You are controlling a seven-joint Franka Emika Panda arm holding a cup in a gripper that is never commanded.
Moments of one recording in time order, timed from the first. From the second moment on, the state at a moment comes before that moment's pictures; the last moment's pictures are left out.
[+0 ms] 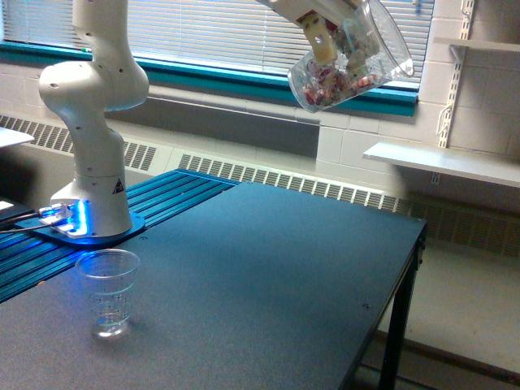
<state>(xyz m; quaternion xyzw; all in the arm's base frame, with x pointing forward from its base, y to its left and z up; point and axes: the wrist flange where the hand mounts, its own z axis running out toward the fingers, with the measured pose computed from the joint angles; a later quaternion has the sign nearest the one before) 0.593 -0.244 0.547 0.84 -0.44 0.32 0.05</state>
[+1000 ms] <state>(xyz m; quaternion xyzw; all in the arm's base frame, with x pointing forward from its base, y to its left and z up) 0.467 -0.237 0.356 0.83 -0.55 0.09 0.05</state>
